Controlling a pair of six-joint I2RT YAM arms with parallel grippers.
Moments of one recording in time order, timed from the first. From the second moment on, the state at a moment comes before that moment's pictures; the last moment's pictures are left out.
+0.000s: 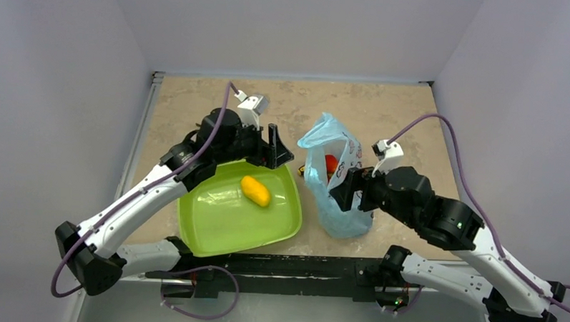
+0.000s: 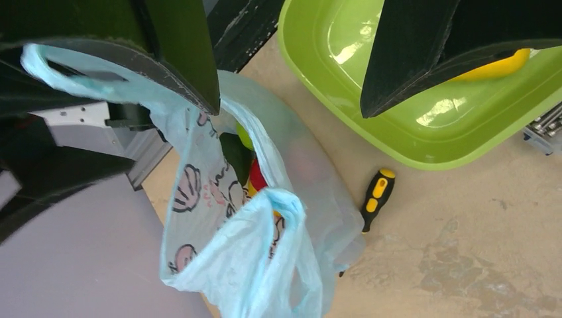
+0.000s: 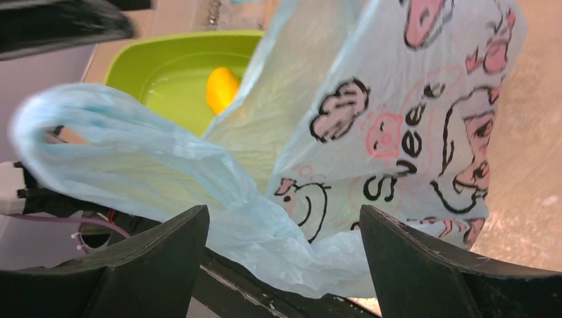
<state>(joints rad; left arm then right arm) -0.70 1.12 1.16 -0.44 0.23 -0.52 0.95 0.70 1.03 -0.89 0.30 0.61</state>
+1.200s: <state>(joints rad) -0.68 1.76 1.80 -0.27 0.55 -0.78 1.31 1.04 0.96 -0.61 0.02 0.21</state>
